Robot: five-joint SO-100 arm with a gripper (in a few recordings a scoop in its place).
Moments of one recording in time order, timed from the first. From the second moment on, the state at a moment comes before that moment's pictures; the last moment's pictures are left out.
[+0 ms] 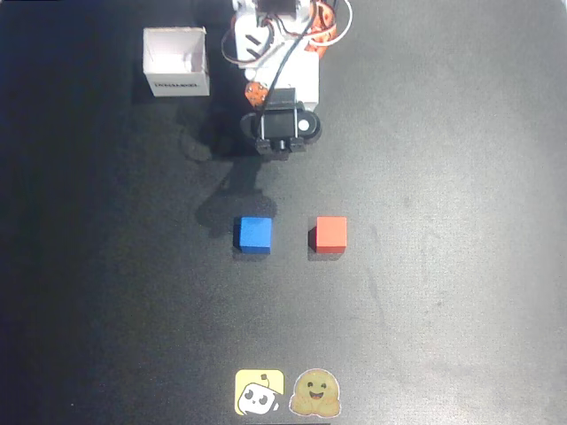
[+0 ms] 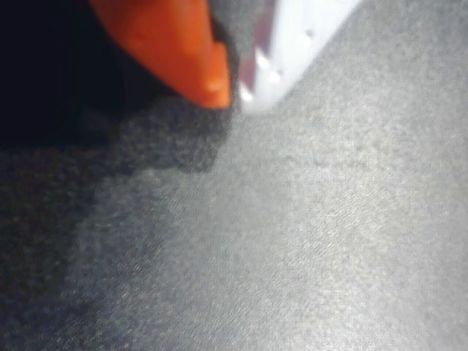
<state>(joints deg) 1.6 182.9 169.5 76.9 90.7</state>
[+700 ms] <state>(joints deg) 1.3 182.1 166.6 78.5 88.4</state>
